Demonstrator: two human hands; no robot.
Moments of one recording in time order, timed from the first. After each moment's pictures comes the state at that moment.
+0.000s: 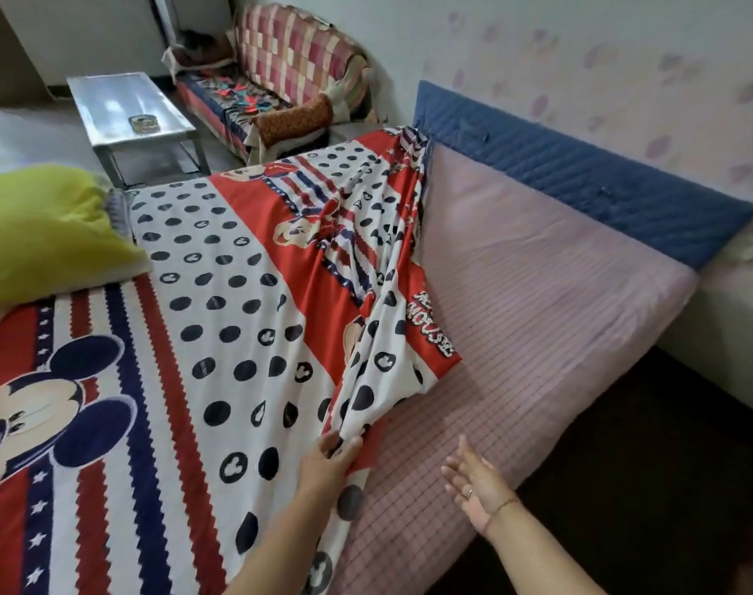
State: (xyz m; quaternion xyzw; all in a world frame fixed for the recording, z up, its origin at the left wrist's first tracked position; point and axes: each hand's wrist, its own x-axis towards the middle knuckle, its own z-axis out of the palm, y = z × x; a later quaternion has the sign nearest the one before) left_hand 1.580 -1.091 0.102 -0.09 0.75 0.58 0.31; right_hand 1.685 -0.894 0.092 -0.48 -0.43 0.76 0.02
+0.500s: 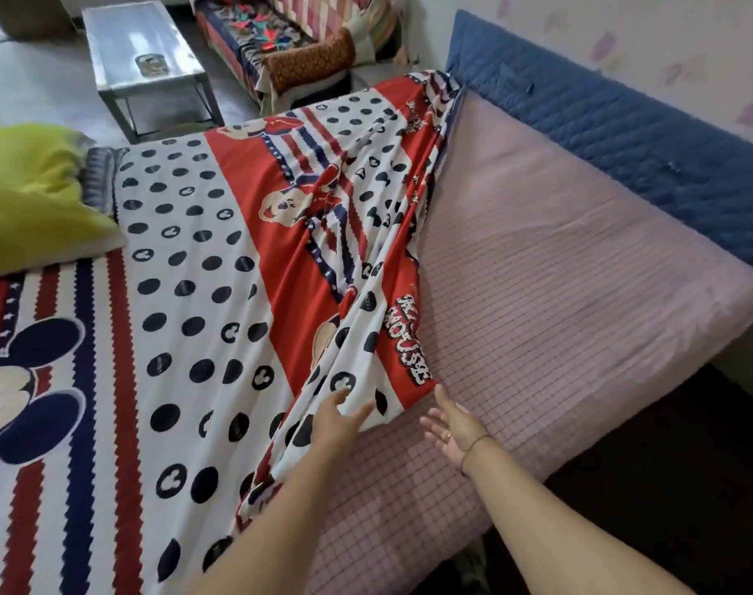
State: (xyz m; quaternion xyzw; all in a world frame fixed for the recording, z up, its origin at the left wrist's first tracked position) left_hand 1.493 -0.907 0.103 -0.11 0.81 0.52 0.26; right_hand 1.550 -0.732 0.093 -0.46 -0.44 0.77 -0.08
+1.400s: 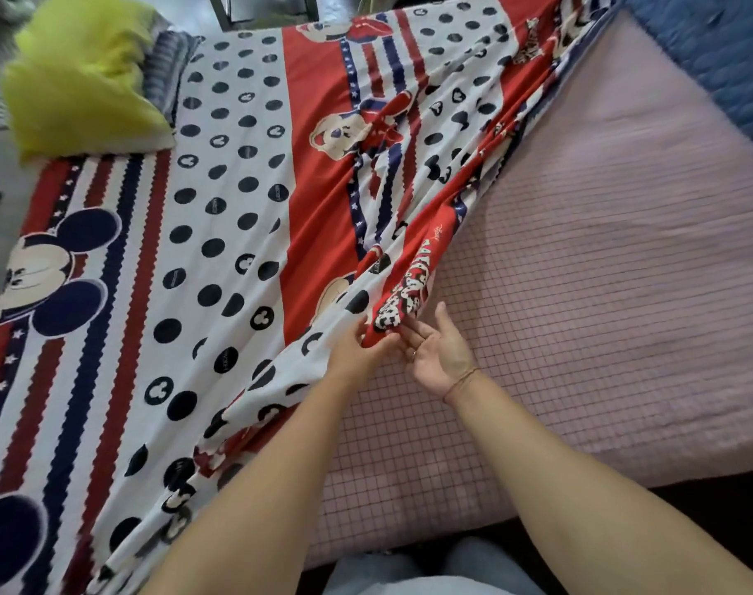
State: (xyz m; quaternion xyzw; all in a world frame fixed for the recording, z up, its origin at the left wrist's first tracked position) left_hand 1.436 -0.807 0.093 -0.16 0.78 0.58 0.18; right_hand 1.428 -0.666 0.095 -0.30 -0.33 0.86 -0.26
